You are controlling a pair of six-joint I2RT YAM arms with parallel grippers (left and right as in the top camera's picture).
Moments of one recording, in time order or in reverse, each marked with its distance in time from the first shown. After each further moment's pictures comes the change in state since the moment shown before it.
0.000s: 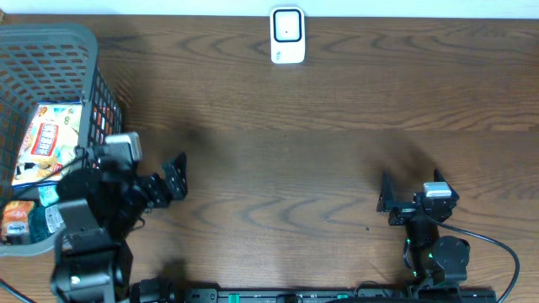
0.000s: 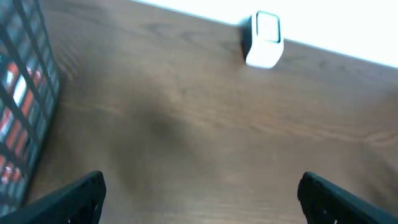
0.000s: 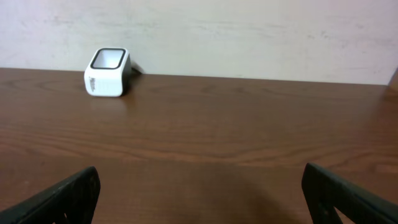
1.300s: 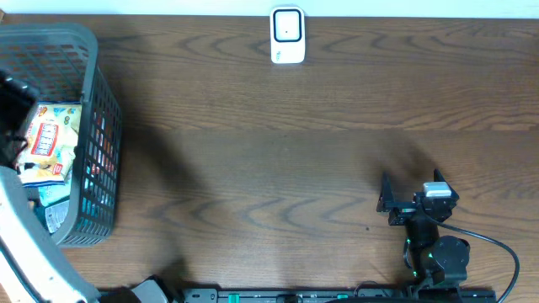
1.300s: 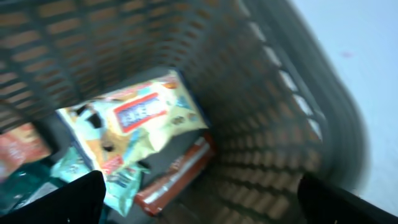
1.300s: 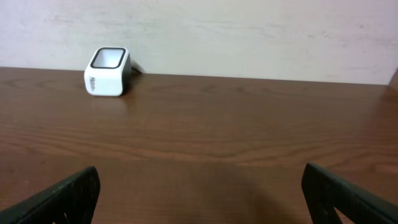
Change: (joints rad) left arm 0.496 0.734 0.780 -0.247 -0.256 -0.362; right arm 0.000 0.002 0.000 0.000 0.000 0.000
